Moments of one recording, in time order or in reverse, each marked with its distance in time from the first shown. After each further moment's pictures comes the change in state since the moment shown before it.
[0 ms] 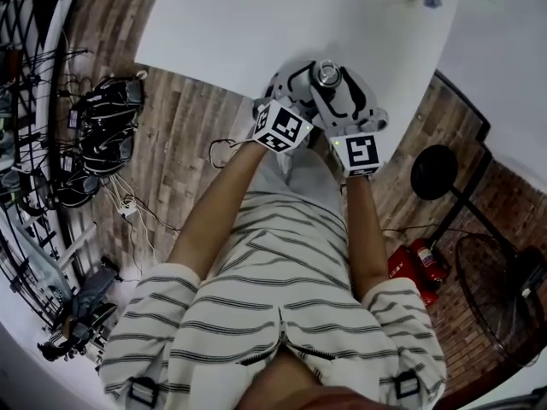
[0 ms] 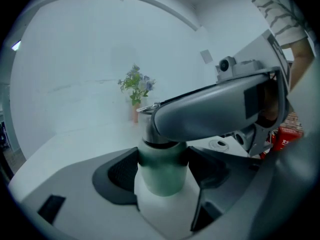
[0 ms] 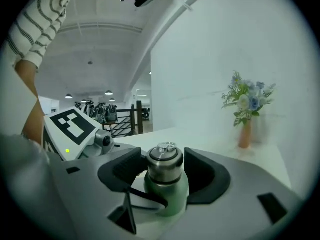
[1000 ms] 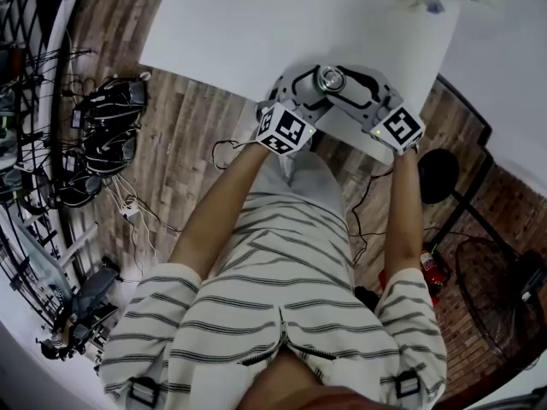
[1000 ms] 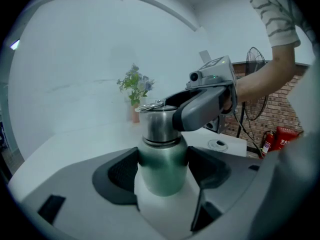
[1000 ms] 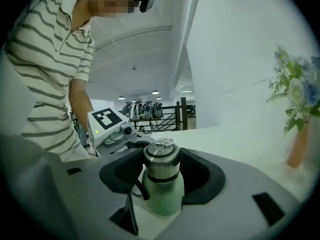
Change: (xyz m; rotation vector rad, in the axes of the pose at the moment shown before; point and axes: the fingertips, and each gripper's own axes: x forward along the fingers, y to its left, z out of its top) left arm -0.001 0.000 0.001 0.003 -0.003 -0.017; right arm -0.002 0.002 -0.002 -0.134 0.012 0.590
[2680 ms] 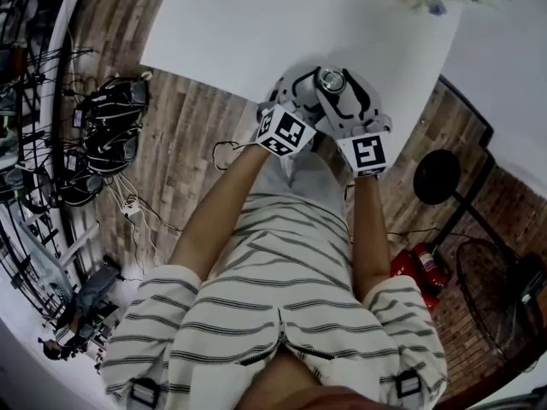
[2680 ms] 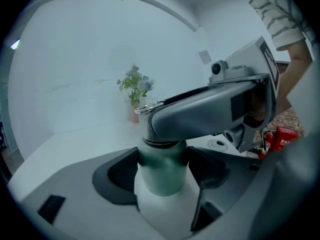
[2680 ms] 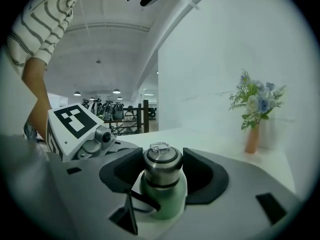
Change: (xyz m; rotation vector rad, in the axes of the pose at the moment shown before) left arm 0.000 0.000 0.001 -0.001 0.000 -0.004; right arm 0.005 -0.007 0.001 0.080 0.020 -0.512
